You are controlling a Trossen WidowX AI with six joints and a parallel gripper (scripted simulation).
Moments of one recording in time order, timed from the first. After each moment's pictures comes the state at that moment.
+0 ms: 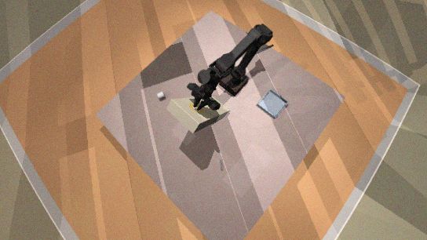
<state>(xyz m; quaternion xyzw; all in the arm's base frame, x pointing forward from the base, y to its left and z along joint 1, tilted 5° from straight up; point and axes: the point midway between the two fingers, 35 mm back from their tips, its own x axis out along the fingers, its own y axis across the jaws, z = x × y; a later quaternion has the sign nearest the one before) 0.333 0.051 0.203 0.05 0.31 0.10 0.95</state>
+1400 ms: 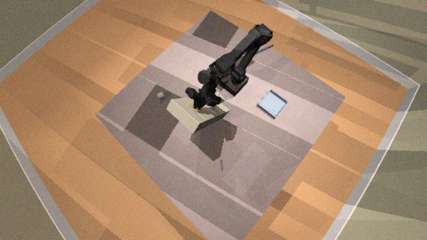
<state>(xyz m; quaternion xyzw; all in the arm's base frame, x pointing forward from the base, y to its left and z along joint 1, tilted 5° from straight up) 0.333 0.052 0.202 -0.52 0.19 0.26 0.79</state>
